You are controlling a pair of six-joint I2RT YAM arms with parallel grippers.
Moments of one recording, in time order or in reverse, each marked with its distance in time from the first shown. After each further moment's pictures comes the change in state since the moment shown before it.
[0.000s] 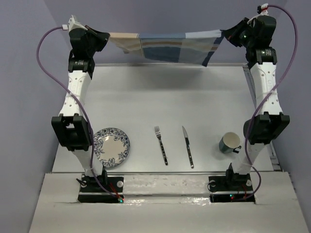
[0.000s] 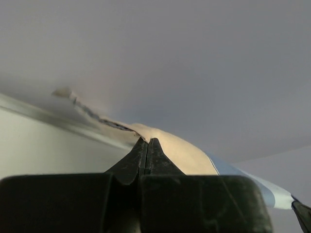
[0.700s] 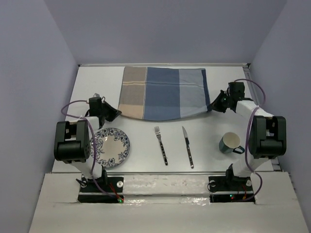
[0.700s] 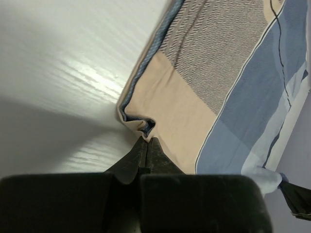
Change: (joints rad) left arm 0.031 -0.240 -1.261 0.336 0.118 0.008; right arm -0.007 -0.306 -1.262 0.219 -0.073 -0.011
